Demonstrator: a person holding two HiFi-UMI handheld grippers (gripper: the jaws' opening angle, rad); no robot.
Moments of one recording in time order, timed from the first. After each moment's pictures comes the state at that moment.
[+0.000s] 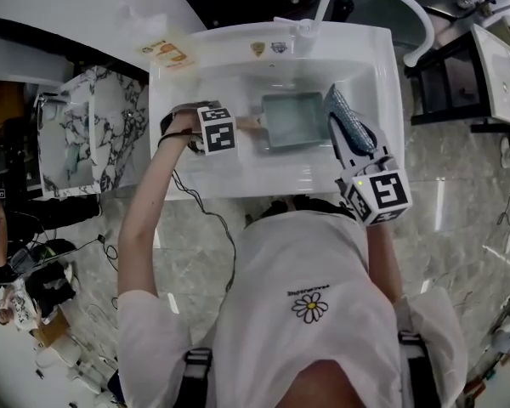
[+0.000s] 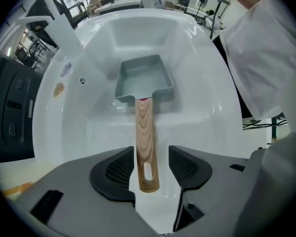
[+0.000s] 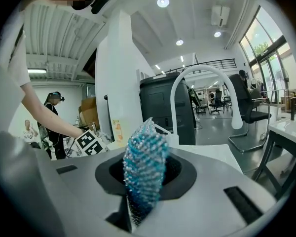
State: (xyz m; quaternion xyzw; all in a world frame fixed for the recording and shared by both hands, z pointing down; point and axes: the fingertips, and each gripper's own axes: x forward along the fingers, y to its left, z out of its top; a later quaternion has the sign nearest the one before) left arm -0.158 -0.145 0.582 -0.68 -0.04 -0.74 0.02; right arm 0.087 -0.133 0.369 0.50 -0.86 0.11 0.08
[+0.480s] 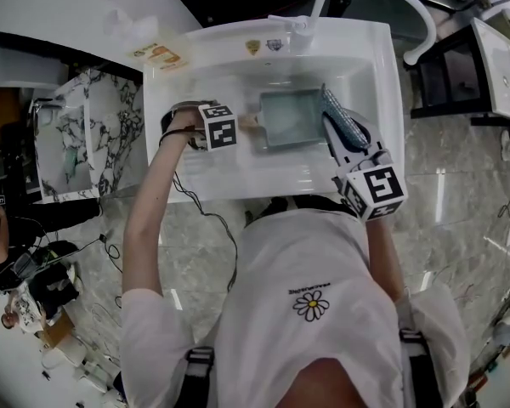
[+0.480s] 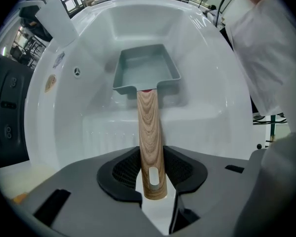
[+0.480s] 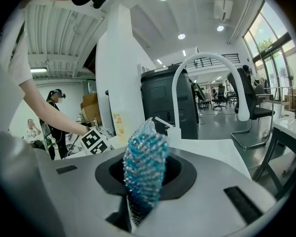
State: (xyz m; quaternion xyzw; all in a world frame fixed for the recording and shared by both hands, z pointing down) left arm -0.162 -0.157 0.603 -0.65 -0.05 -0.76 0.02; right arm 0.082 -0.141 0.390 0.48 -0.86 0.12 0.10
